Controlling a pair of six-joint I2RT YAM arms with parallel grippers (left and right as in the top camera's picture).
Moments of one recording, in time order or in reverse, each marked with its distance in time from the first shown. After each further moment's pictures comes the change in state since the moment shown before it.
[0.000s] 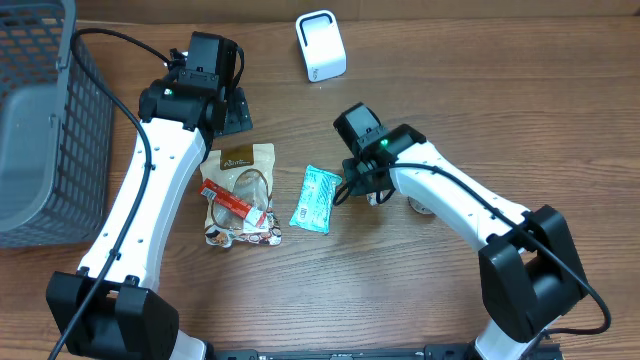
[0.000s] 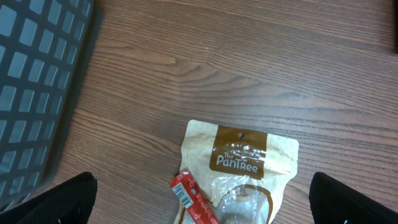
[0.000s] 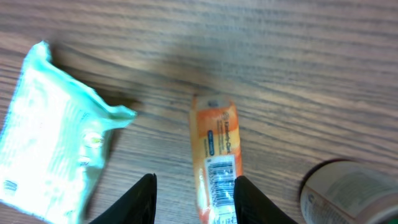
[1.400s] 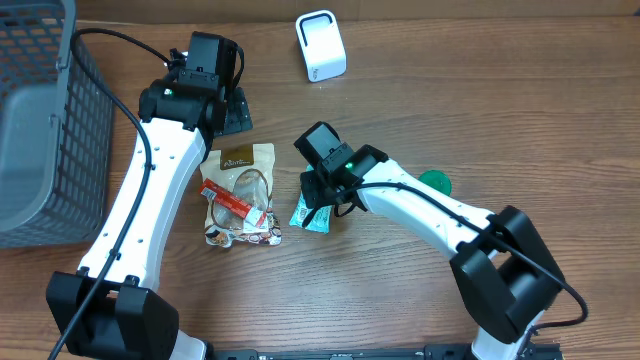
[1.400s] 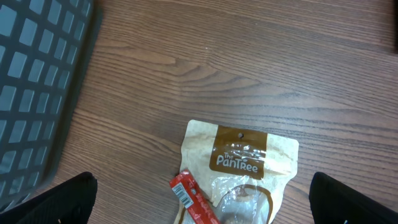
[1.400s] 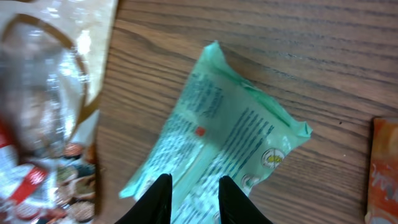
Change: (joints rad) left arm 0.000 0.000 0.000 0.000 0.000 0.000; right arm 0.153 0.066 -0.035 0.222 -0.135 0.127
